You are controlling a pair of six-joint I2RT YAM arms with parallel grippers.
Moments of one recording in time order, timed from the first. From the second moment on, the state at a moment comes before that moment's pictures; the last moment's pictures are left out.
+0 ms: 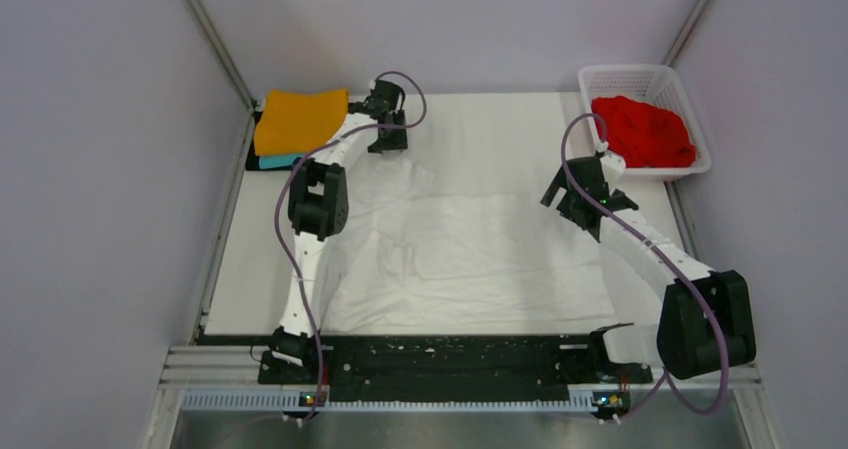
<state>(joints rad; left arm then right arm) -0.29 2.48 2.20 -0.69 -0.15 -0.35 0.23 1.29 0.81 -0.37 0.38 0.64</state>
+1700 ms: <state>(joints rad) -0.30 1.98 1.63 -0.55 -0.03 -0.45 0.16 1.99 1.35 -0.57 0.68 0.62</state>
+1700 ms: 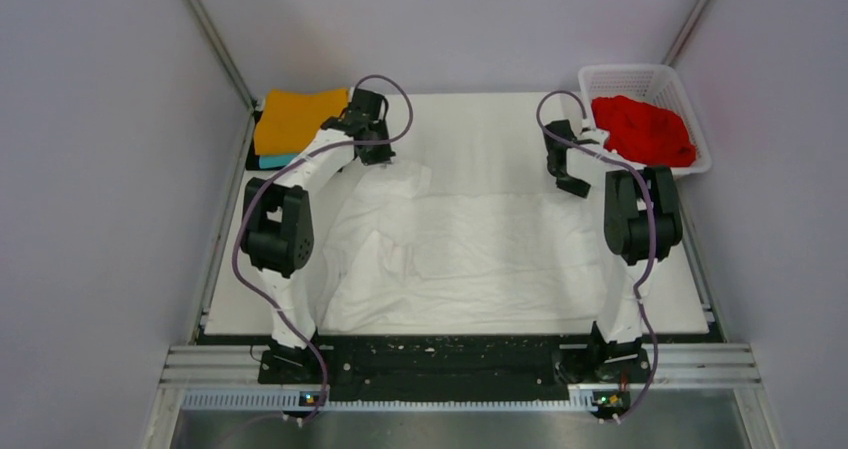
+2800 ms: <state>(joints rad) -0.39 1.49 1.18 -0.58 -0.04 -0.53 0.21 1.60 1.02 -0.49 0.54 0.51</state>
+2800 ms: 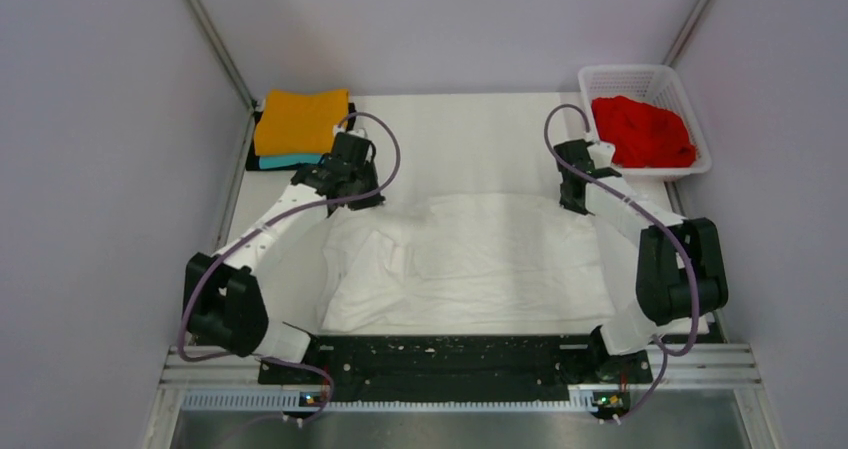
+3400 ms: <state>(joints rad) -0.52 1.08 1.00 -0.84 -0.11 -0.70 0.21 1.36 0.92 -0.62 0.51 0.47</state>
